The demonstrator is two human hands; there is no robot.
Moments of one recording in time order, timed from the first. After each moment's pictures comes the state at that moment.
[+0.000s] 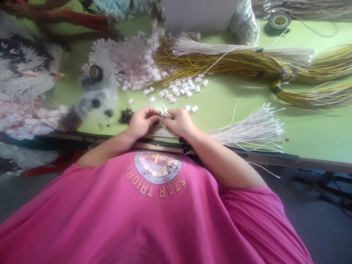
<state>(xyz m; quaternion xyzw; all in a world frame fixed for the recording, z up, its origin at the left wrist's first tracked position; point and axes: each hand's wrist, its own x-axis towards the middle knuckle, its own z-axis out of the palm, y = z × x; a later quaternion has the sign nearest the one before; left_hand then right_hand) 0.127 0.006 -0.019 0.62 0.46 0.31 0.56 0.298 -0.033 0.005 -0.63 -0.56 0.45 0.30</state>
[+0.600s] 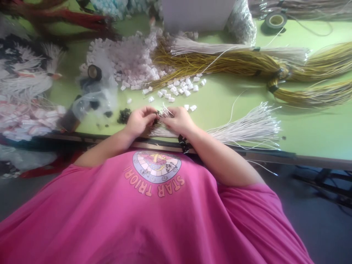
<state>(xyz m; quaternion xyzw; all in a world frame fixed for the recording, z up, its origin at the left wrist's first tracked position) 0.130 0.007 -0.011 0.54 0.46 0.31 0.63 0.299 -0.033 0.012 -0.61 -0.54 0.49 0.31</state>
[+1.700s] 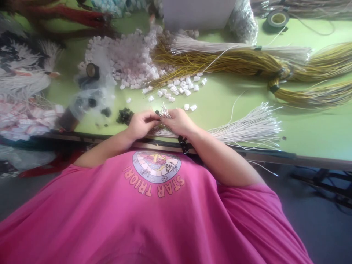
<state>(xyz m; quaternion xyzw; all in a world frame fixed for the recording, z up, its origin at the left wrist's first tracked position) 0.126 0.001 -0.014 0.72 0.43 0.27 0.48 0.301 -0.030 0.011 -0.60 -0.57 0.49 0.26</state>
